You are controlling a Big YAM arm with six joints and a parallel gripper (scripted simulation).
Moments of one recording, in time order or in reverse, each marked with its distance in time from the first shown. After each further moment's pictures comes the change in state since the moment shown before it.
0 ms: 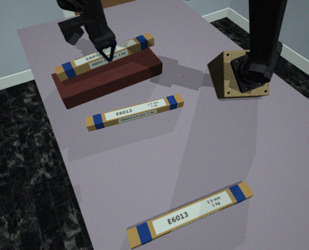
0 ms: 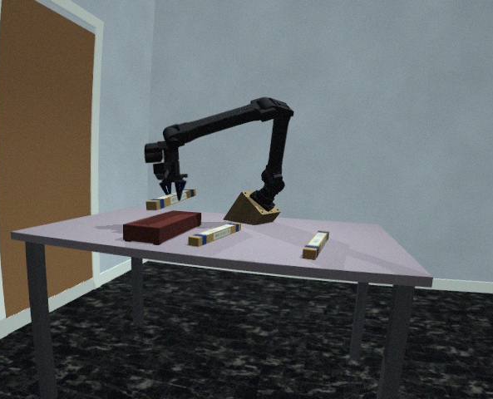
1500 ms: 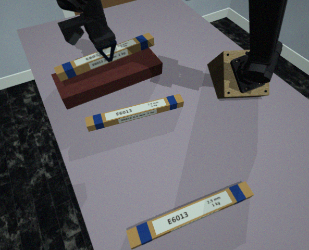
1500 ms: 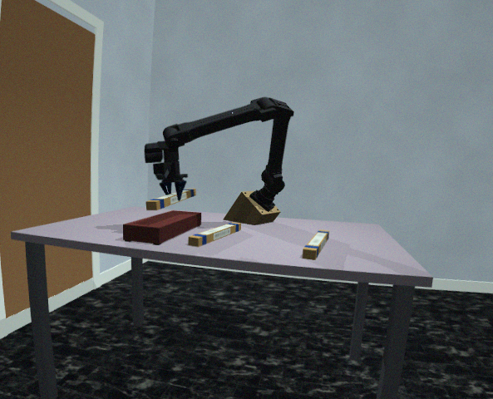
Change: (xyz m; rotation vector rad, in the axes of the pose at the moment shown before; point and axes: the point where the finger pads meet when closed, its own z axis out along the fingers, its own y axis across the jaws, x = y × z) arm 0.000 0.000 0.000 0.000 0.000 0.000
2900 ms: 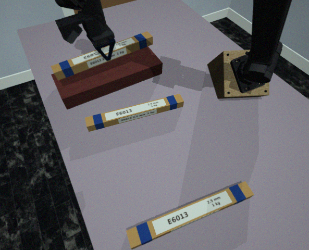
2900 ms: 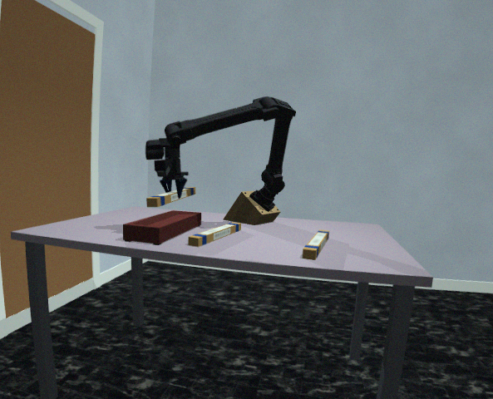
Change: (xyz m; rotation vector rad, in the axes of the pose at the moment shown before) arm -0.005 0.004 -0.010 0.020 -0.014 -0.015
